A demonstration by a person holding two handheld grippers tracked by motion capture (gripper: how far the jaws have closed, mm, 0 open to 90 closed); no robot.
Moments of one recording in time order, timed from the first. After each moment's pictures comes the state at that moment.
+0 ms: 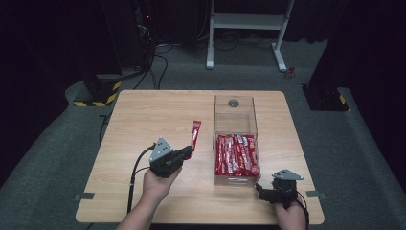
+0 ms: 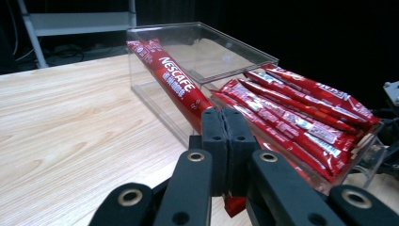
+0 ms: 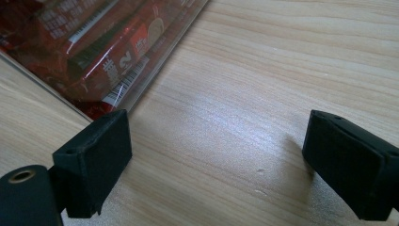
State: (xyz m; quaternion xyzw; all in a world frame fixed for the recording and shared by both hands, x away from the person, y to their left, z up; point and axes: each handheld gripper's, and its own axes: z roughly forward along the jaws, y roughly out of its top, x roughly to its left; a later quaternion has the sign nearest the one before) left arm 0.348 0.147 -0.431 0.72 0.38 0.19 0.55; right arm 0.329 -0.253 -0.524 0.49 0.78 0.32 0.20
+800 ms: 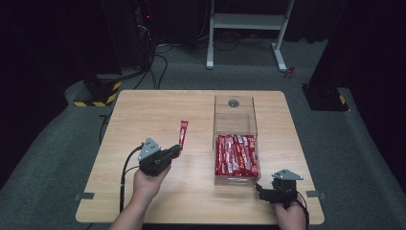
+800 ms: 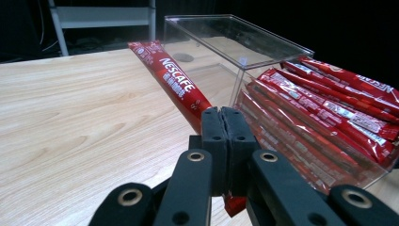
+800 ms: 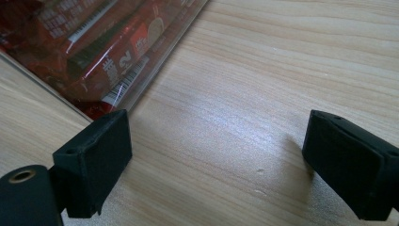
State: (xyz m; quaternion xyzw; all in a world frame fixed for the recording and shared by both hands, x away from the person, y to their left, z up) left arm 0.354 0.179 -0.444 0.71 0.40 0.20 0.54; right arm 0.329 -0.252 -0.525 0.49 0.78 0.32 0.20
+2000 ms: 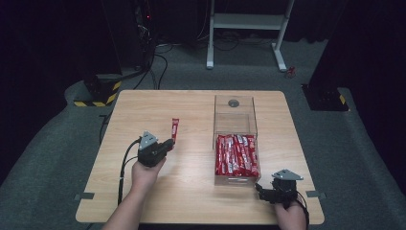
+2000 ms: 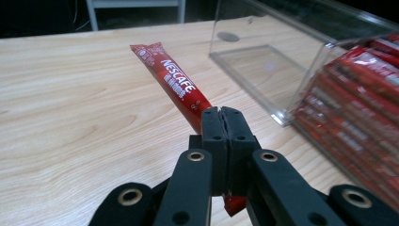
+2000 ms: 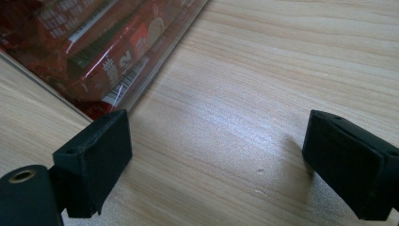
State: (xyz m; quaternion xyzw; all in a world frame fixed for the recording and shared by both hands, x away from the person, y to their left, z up) left arm 0.395 0.199 -0.474 0.71 0.45 0.22 0.49; right arm 0.329 -0.252 -0.525 0.49 0.78 0.32 0.20
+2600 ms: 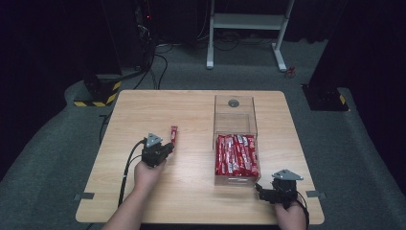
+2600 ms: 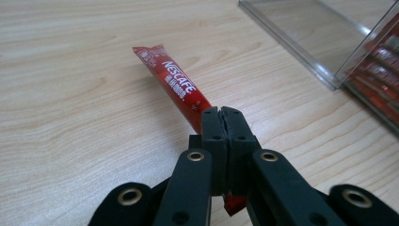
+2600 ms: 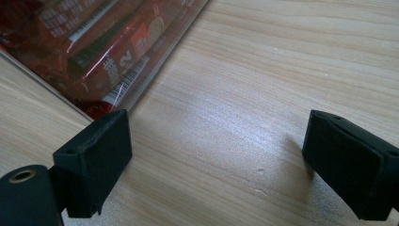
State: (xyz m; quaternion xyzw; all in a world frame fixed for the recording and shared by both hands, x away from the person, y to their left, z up) left arm 0.415 0.196 -0.506 0.74 0.49 0.20 0.42; right arm 0.329 -0.252 -0.525 0.50 0.78 0.32 0.20
